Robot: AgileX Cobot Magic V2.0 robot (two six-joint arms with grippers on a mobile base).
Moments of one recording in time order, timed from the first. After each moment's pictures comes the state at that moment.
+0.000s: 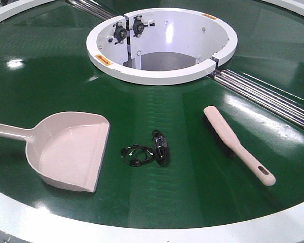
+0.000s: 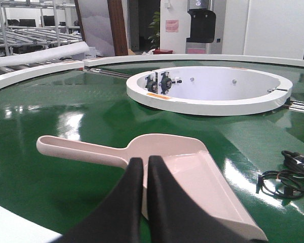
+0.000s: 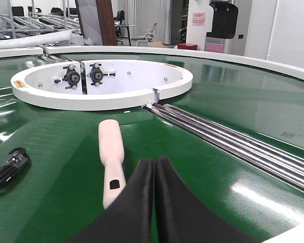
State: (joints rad) left arm -0.11 -0.01 0.03 0.07 0.08 -0.02; right arm 0.05 -0.01 0.03 -0.07 0.10 0.02
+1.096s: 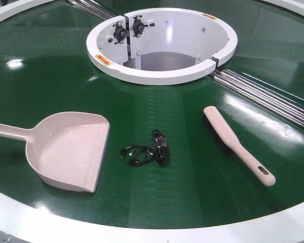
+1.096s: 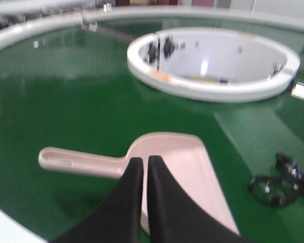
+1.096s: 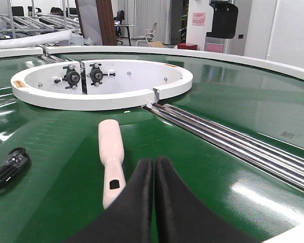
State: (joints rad) left arm -0.11 0.50 -0.52 0.04 0.42 -0.03; right arm 0.05 -0.01 0.03 -0.07 0.10 0.02
